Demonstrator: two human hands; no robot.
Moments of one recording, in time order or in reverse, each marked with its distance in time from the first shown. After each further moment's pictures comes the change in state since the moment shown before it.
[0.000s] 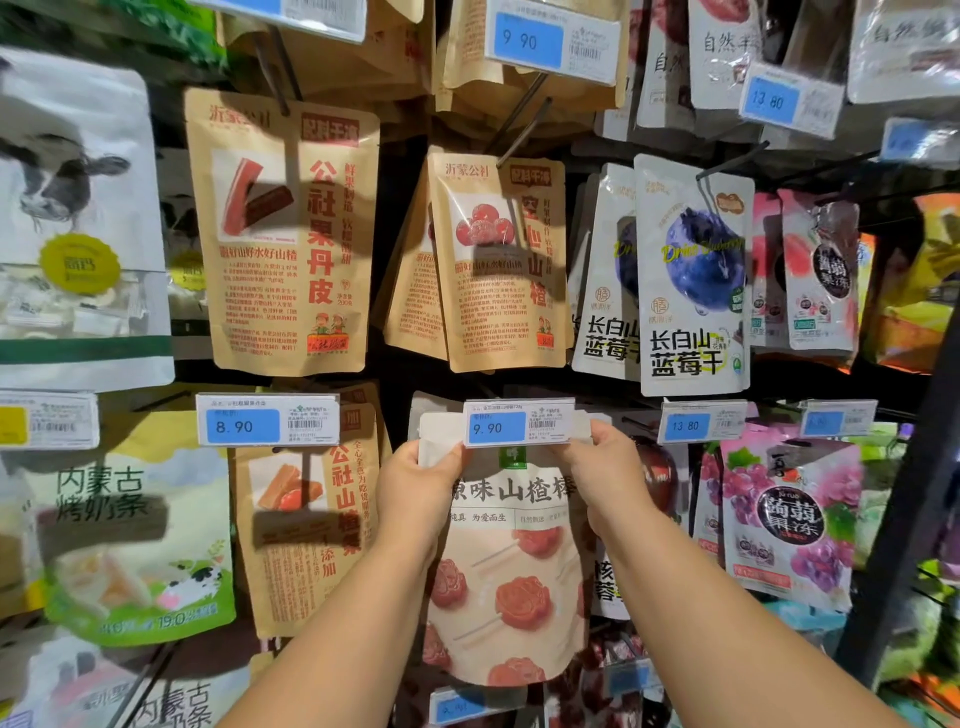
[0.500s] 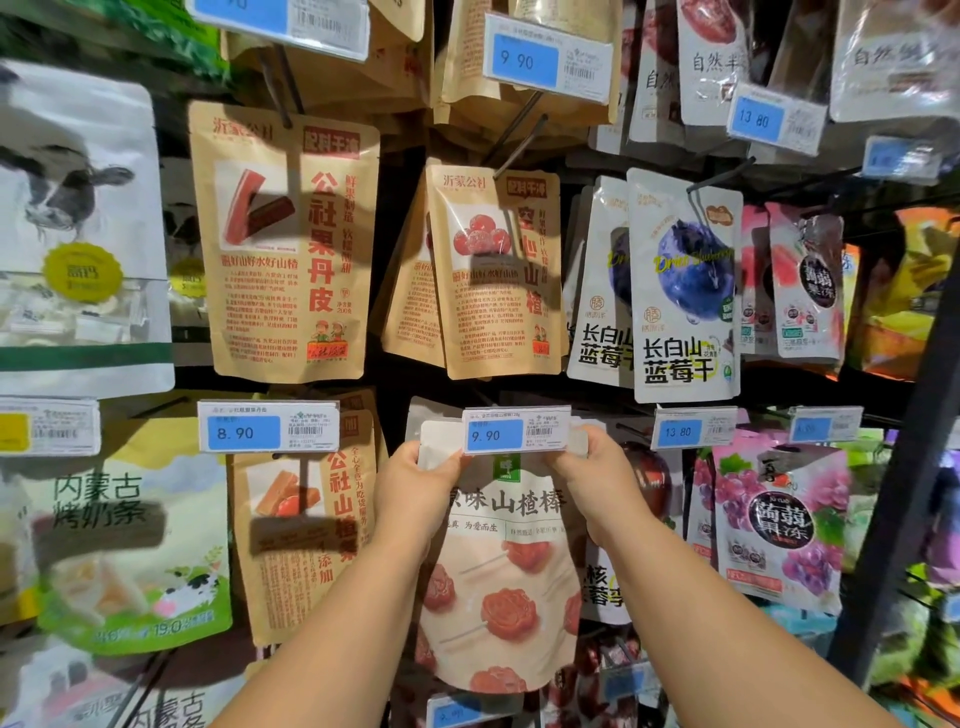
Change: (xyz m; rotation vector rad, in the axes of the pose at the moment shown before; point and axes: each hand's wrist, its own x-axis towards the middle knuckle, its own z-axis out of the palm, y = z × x) left_hand 0.003 0.007 -0.002 0.142 -0.016 0.019; right_hand -0.011 -0.007 -0.004 -0.061 -0.082 -0.041
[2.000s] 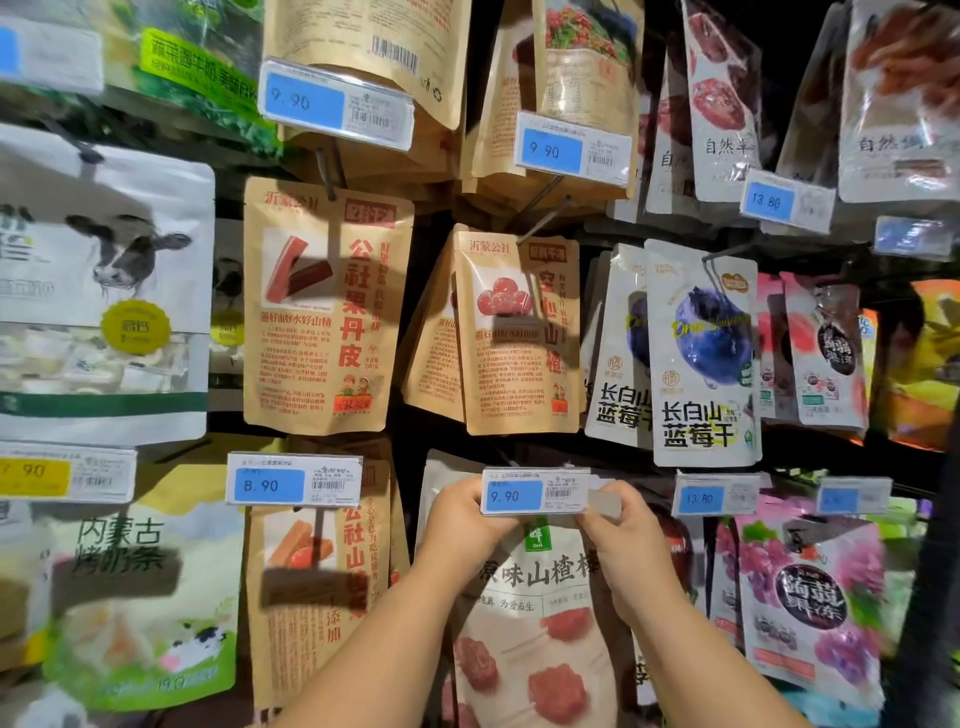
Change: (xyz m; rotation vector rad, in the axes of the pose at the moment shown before) left_hand -0.007 0.037 0.011 0.031 -0.309 0.238; right_hand -0.014 -0.005 -0.008 0.106 0.006 -0.140
